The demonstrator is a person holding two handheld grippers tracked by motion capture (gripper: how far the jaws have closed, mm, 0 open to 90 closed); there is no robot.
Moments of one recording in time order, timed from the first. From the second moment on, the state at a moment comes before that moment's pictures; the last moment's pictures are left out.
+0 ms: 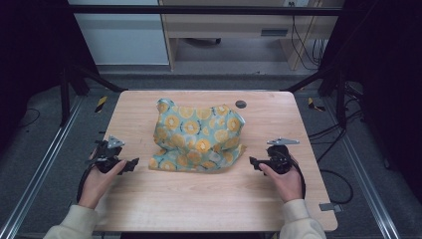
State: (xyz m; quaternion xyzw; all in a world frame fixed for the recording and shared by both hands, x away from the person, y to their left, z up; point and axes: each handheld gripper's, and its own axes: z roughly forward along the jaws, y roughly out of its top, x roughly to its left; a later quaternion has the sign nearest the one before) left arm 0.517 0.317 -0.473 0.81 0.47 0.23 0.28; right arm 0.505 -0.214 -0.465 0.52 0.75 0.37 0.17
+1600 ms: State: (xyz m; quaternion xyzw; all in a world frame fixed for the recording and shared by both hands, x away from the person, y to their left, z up) left arm 0.512 0.311 -0.480 0.82 0.46 0.22 0.27; right arm 0.622 -0.137 -0.376 0.47 0.76 0.44 0.12
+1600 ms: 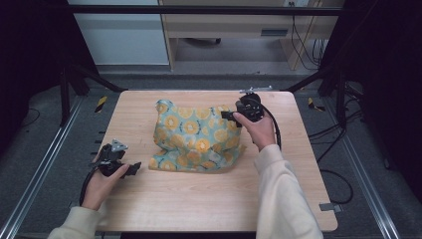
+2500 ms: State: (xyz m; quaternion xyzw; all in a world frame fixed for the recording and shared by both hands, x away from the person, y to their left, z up) left arm 0.510 0.298 -0.464 0.82 0.44 0.23 0.28; right arm 0.559 -0.119 -0.347 0.36 0.79 0.48 0.14
